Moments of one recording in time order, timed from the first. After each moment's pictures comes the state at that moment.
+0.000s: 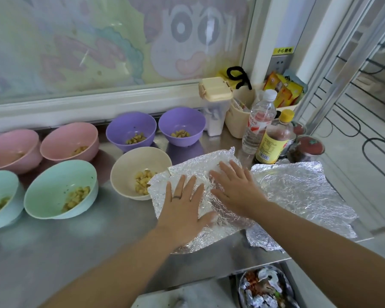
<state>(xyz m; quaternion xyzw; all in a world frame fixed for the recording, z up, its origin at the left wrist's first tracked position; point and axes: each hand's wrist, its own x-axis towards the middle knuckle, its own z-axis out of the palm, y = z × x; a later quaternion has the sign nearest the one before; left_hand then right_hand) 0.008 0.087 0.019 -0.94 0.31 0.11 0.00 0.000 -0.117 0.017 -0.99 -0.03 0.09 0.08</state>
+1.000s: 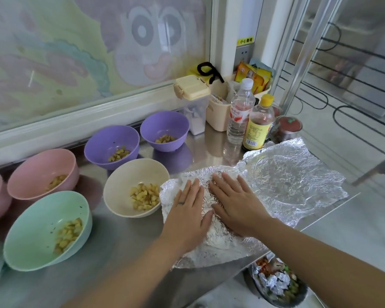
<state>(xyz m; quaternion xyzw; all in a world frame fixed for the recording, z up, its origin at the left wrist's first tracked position) 0.033 0.112 -0.012 -0.89 0.44 0.07 -0.11 -0.044 -0.064 -0.006 -1.00 0.04 0.06 0.06</state>
